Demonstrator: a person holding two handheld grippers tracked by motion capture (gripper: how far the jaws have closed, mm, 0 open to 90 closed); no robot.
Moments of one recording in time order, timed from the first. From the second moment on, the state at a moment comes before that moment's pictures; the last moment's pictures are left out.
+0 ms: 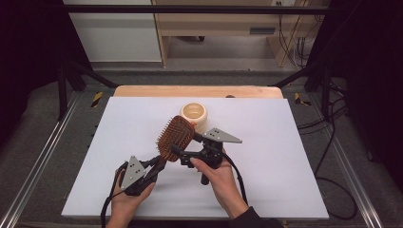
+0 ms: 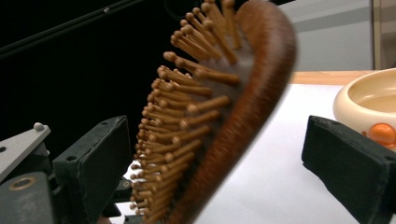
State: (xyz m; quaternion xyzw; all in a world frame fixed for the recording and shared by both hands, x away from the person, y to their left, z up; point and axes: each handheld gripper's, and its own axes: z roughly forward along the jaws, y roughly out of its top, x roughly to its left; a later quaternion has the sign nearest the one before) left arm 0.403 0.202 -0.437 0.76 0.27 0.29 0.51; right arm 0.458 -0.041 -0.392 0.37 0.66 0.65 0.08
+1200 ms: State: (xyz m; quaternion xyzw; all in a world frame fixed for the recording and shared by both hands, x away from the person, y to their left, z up) left arm 0.399 0.188 -0.442 0.77 0.25 0.30 0.50; right arm 0.456 -0.047 -0.388 0.38 0.62 0.68 0.06
